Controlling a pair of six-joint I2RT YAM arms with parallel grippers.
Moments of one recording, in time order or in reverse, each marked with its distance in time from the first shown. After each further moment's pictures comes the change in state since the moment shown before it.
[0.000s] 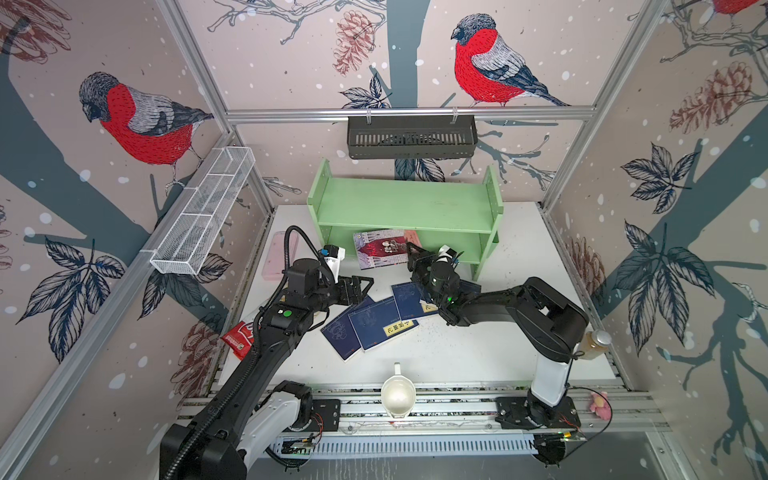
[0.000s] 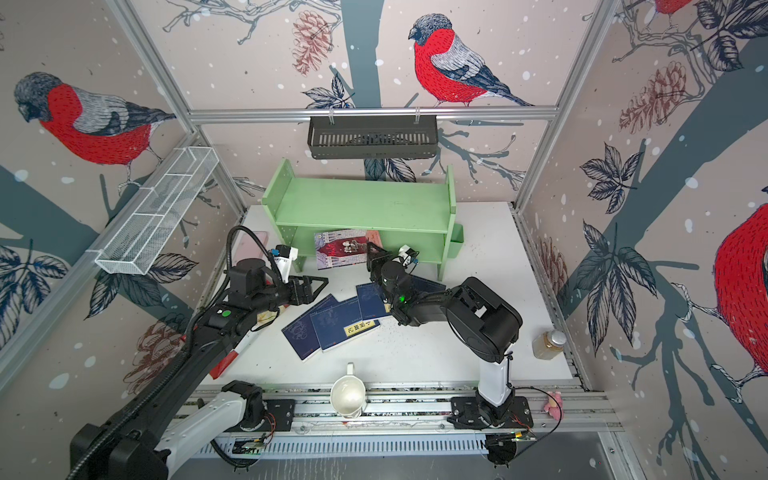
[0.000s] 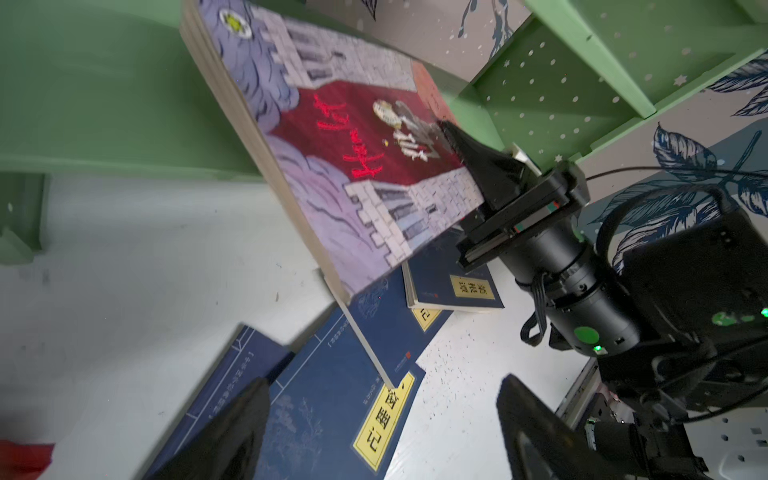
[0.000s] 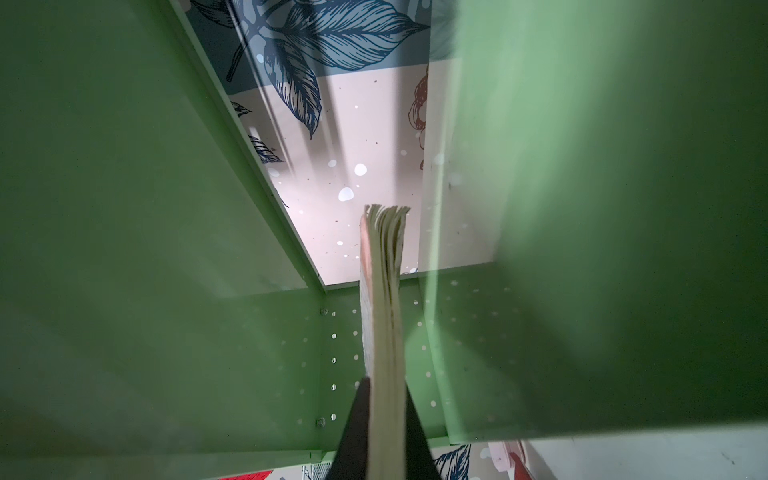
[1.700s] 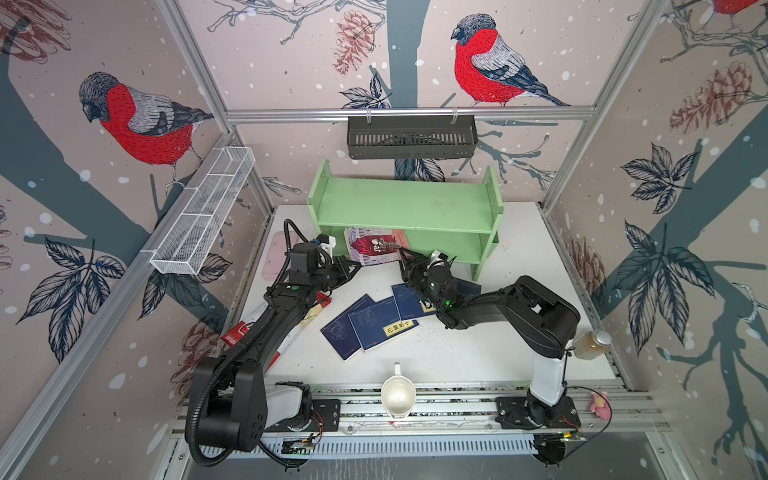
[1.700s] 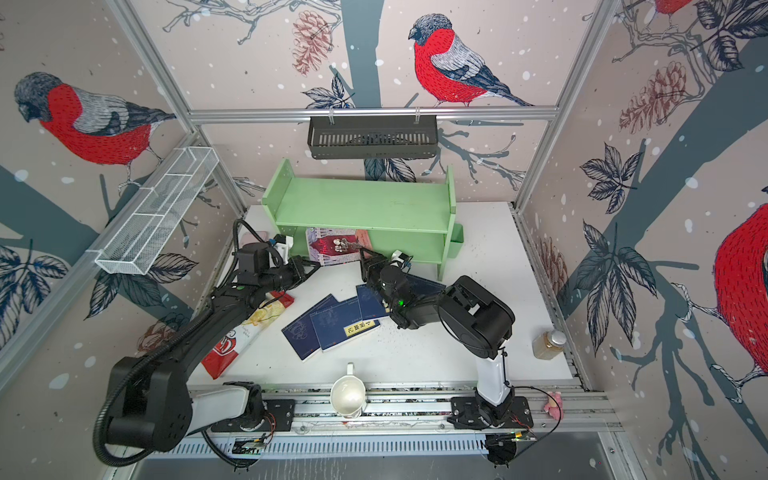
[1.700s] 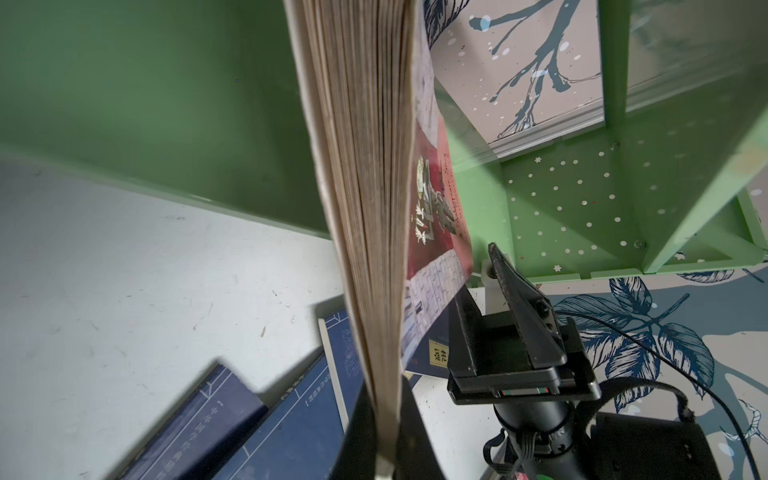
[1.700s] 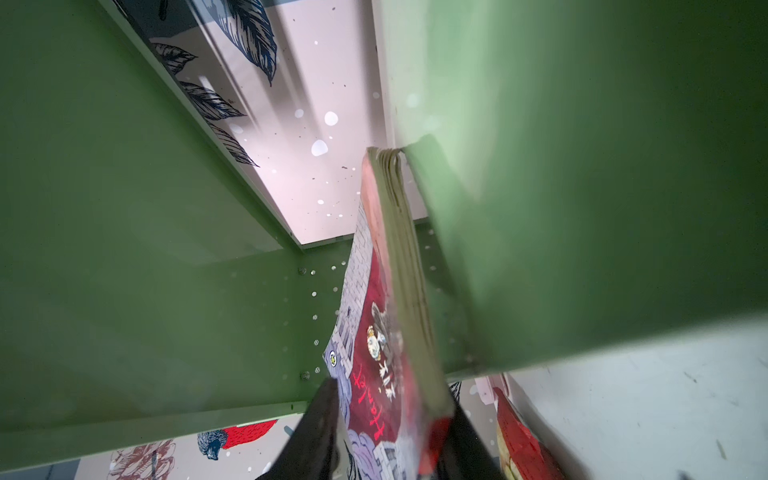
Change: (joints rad) left arm 0.135 0.320 0.063 0.182 0.127 -0.317; right arm 0.009 0.065 0.002 0.039 -0.137 0.066
